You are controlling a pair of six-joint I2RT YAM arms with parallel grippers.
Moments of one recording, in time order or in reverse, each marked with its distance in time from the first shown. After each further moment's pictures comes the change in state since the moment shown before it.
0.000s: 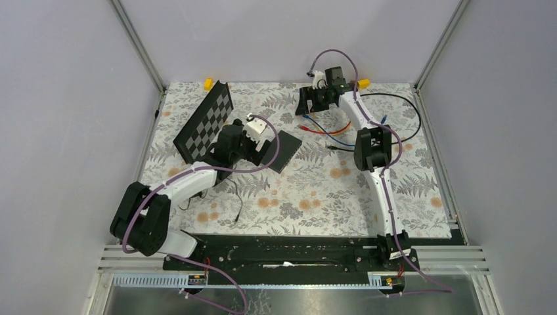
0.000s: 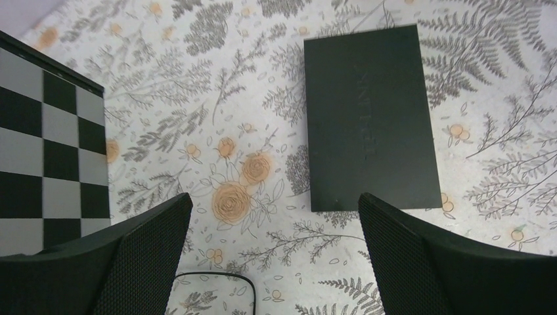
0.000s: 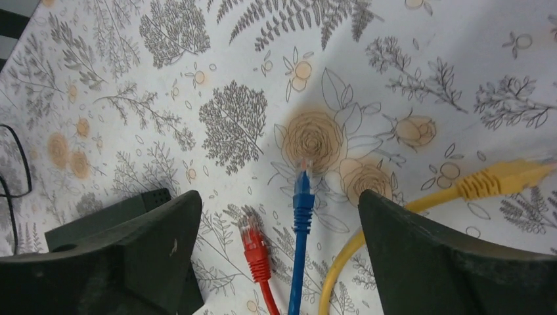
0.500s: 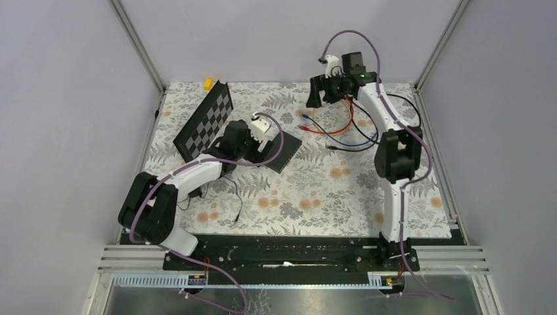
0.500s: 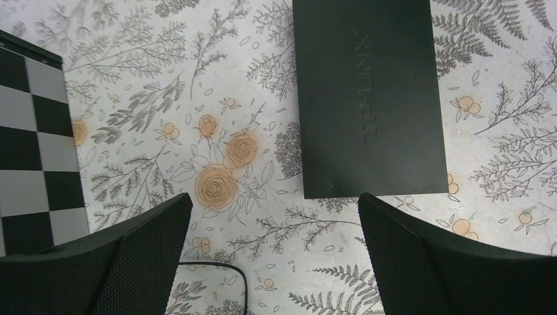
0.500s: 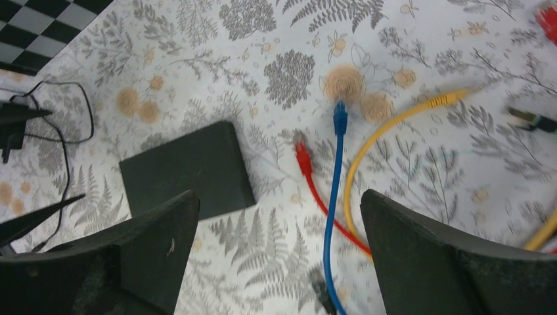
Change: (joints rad) left arm 0.001 0.101 0.088 -0.137 0.001 0.000; right arm -0.020 -0.443 -0.402 -0.001 0.034 -0.099
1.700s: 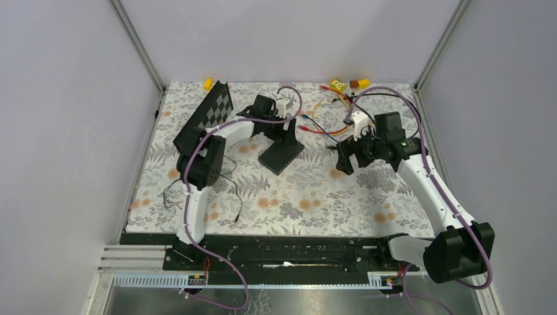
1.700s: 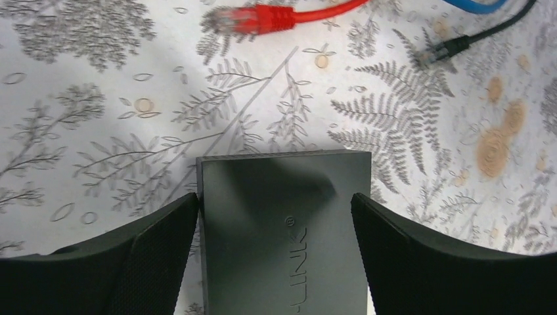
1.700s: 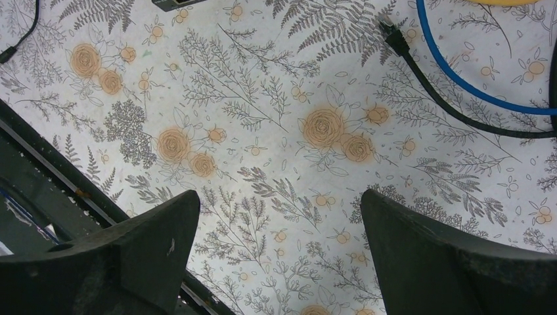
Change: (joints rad) left arm 0.032 0.702 0.750 -0.275 0.442 -0.315; right arm -0.018 -1.060 -1.097 -0.053 0.122 -0.190
